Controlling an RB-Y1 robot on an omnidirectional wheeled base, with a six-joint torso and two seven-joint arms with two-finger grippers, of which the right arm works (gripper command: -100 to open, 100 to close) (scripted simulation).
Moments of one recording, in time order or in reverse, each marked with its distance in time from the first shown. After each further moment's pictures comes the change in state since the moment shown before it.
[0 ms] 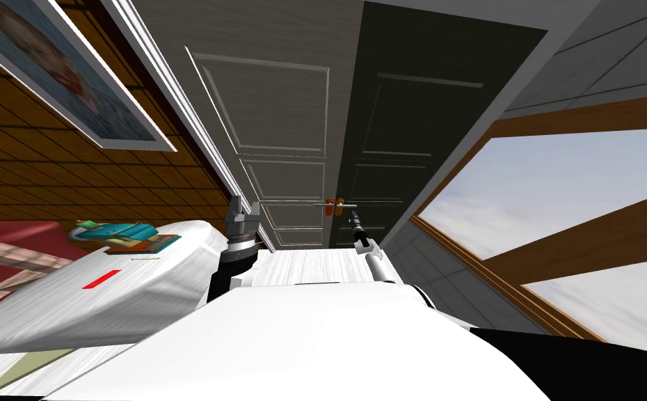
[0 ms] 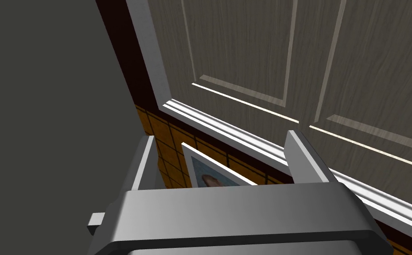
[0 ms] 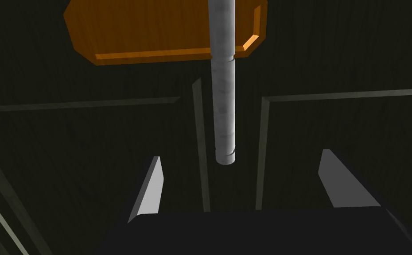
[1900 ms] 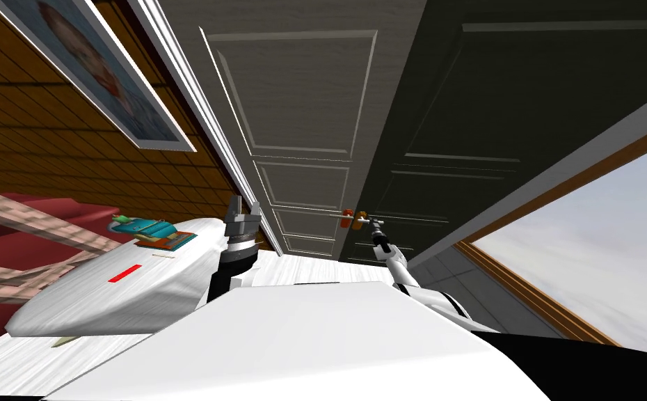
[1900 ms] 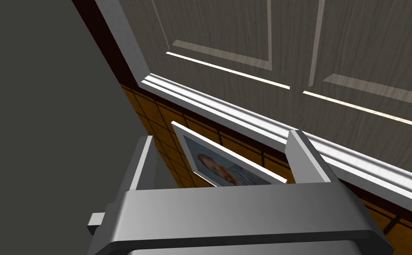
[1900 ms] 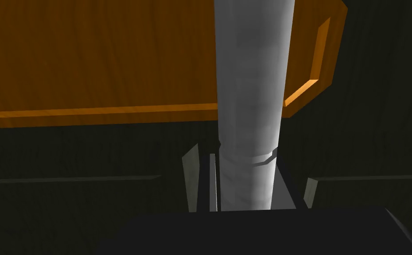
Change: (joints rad) arm 0.054 -0.204 -0.068 0.089 -0.065 -0.075 -0.106
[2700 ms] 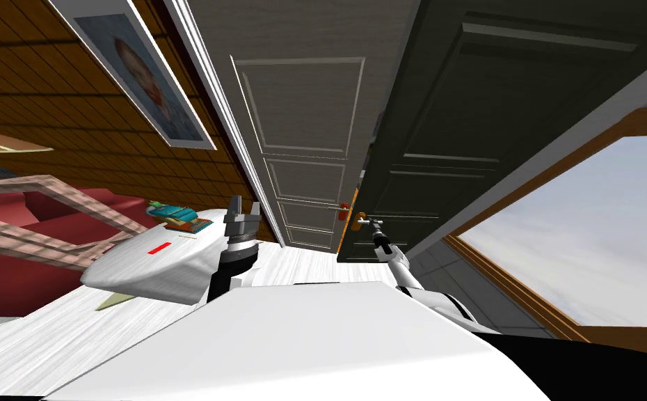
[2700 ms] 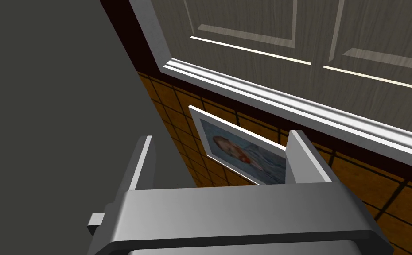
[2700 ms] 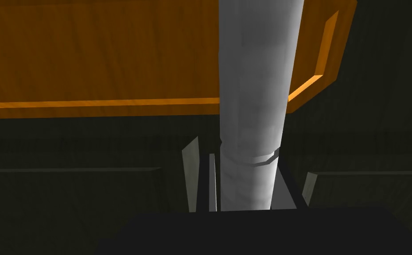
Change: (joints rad) arm 0.021 -0.025 0.037 -0.011 0.020 -0.017 -0.048
